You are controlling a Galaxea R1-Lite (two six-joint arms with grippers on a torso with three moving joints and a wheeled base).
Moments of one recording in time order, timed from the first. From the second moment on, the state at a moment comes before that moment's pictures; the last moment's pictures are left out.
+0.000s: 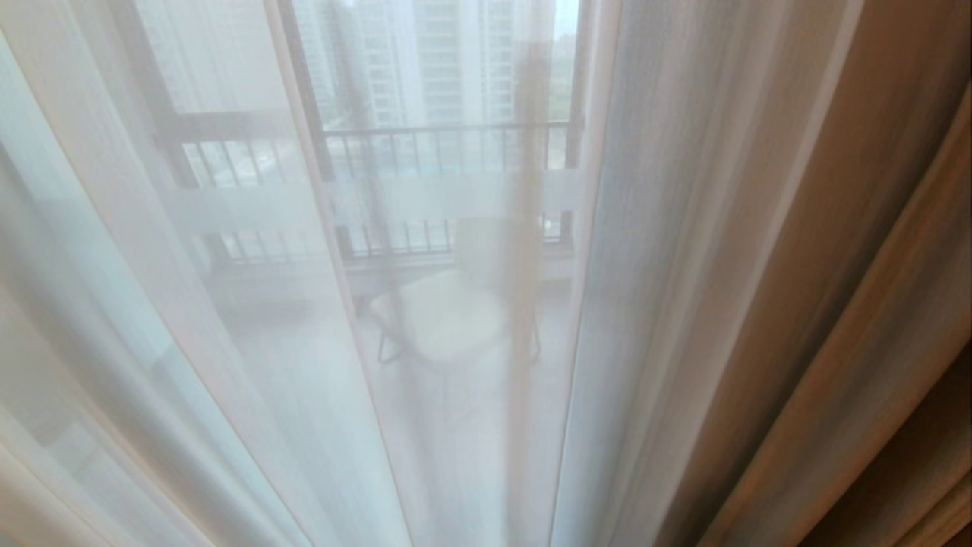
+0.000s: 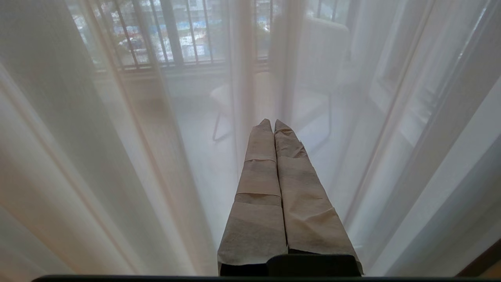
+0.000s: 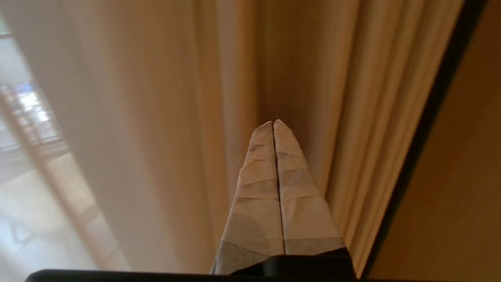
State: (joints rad) left arm 0.00 0.00 -0.01 0.01 0.01 0.01; right arm -0.37 0.57 -0.39 -0.32 0.00 0.02
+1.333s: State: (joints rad) left arm 0.00 0.00 -0.01 0.01 0.01 0.01; right arm -0.42 1.11 -0.83 -0.58 0.08 0.20
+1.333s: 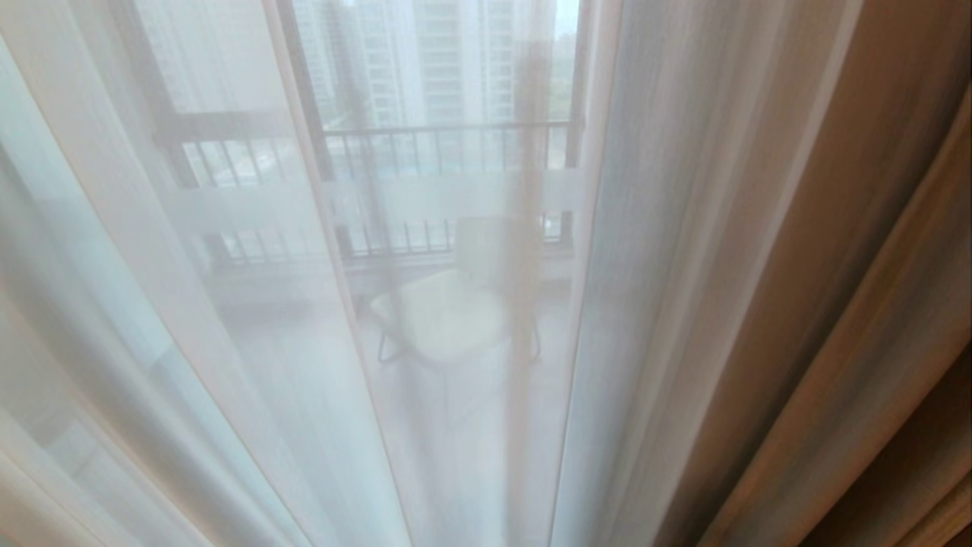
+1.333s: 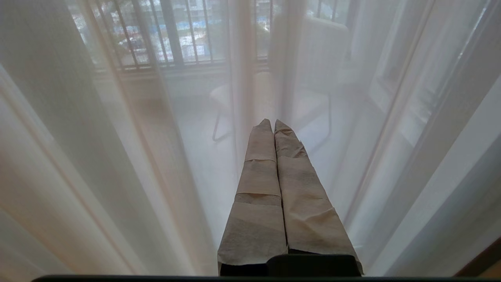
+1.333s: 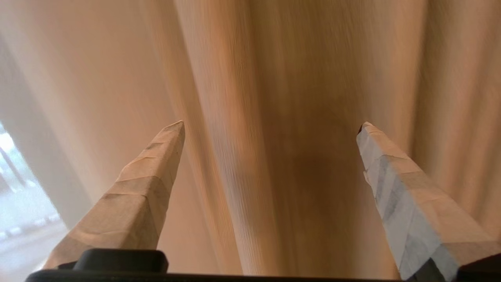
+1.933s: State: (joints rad) left arm 0.00 0.00 -0.01 0.01 0.01 0.01; right arm -0.42 1.37 -1.07 -0.59 0.17 0.34
